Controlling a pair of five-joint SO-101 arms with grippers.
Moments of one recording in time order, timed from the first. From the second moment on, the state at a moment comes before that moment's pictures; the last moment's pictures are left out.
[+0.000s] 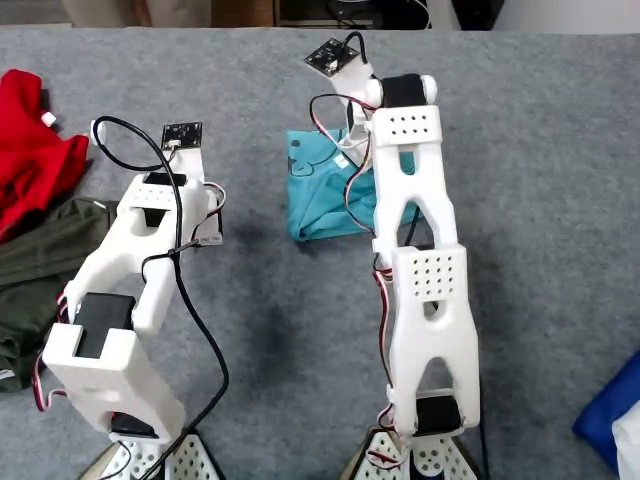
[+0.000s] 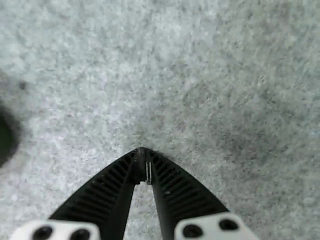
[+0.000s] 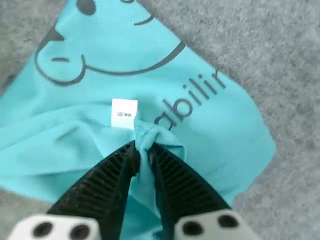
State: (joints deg) left arm 0.7 11.3 21.7 51.9 0.5; right arm -10.0 57.7 -72.0 98.2 25.3
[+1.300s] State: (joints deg) left arm 0.7 11.3 21.7 51.9 0.5; right arm -1.8 32.7 -29.9 101.2 34.9
